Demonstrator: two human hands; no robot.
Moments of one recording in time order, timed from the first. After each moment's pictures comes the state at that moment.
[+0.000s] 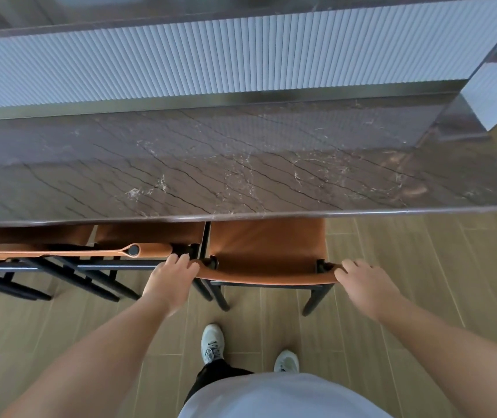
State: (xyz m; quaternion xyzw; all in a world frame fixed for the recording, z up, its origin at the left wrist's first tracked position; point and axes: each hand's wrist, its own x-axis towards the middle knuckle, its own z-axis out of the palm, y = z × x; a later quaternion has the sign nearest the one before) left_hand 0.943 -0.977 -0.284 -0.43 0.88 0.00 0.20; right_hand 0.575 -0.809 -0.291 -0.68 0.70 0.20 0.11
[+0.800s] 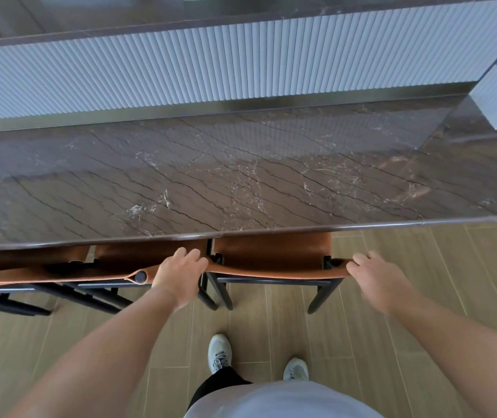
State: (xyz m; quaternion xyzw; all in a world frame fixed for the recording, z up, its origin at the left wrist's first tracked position) left_hand 0.929 -1.047 -0.268 -0.40 0.90 0.01 0.20; right_hand 0.567 -0.865 -0.280 -0.65 0.73 0.18 0.13
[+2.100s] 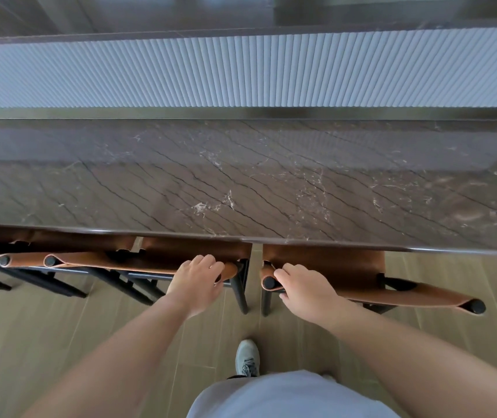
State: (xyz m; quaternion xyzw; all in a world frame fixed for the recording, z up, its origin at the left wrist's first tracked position) left_hand 1.063 -1.090 -0.286 -0.43 0.90 0.05 0.08; right_hand 0.813 -0.995 -0.290 -0.77 0.63 -0.01 0.14
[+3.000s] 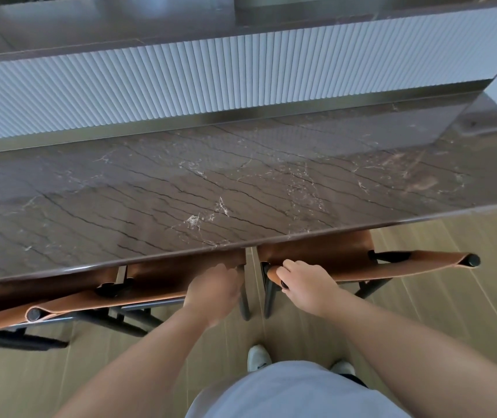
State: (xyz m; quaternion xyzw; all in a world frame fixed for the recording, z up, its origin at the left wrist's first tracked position) left_hand 1.072 -1.113 -0.297 -0.37 0.92 0.13 0.07; right_hand 0.858 -1.008 -0.300 -0.72 0.68 0.03 0.11
